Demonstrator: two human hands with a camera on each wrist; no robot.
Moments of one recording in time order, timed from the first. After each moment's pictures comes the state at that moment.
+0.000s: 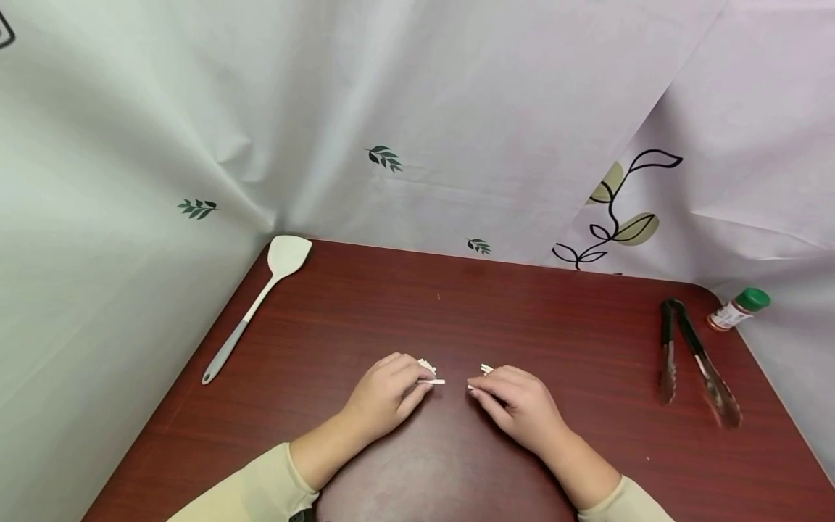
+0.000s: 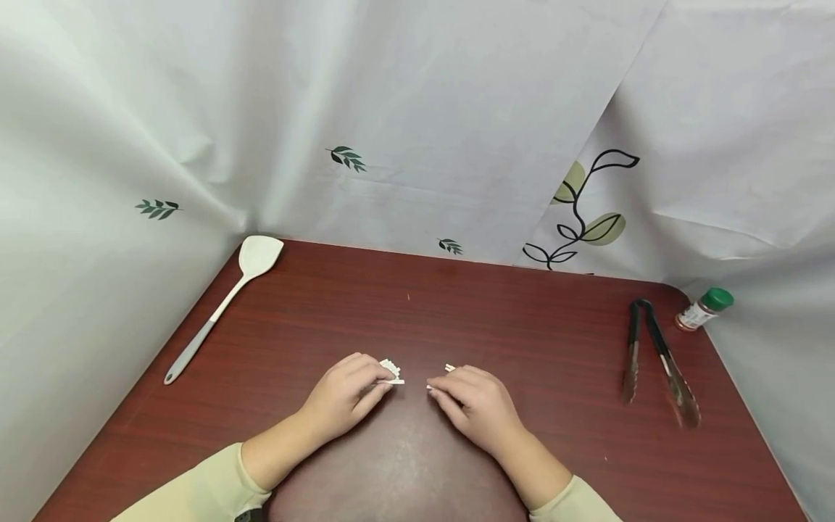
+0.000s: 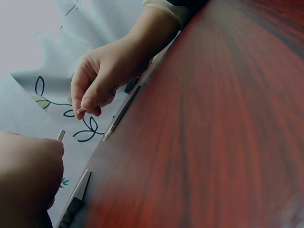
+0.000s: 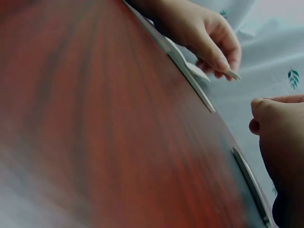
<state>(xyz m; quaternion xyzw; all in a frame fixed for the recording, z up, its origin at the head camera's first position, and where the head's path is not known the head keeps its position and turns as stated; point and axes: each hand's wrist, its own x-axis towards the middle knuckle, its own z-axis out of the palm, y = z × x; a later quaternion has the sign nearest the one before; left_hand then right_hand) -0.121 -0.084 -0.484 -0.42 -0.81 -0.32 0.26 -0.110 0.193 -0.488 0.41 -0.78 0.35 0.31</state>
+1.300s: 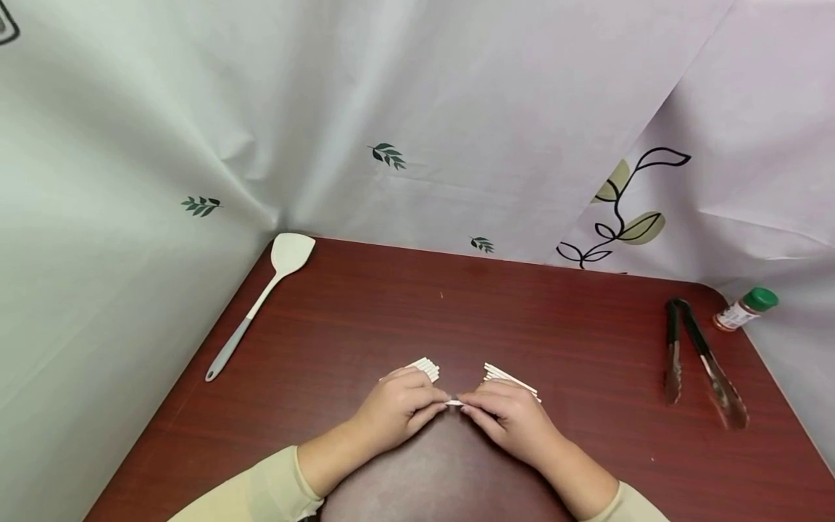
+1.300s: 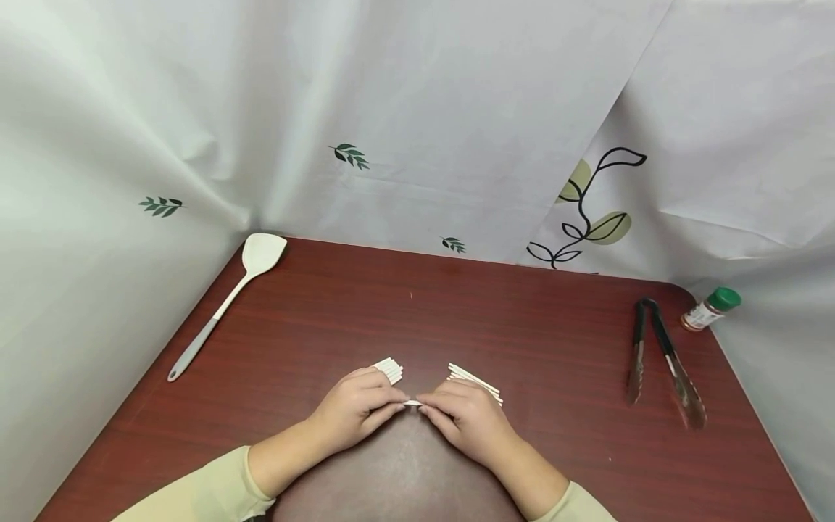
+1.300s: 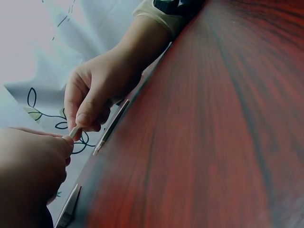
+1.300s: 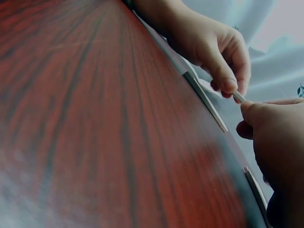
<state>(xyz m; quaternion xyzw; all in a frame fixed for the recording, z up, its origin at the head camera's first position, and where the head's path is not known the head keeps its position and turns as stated) -0.109 -0.076 -0.484 -0.47 -0.78 -0.32 0.26 -0.096 0.180 -0.490 0.44 -0.78 0.37 0.24</state>
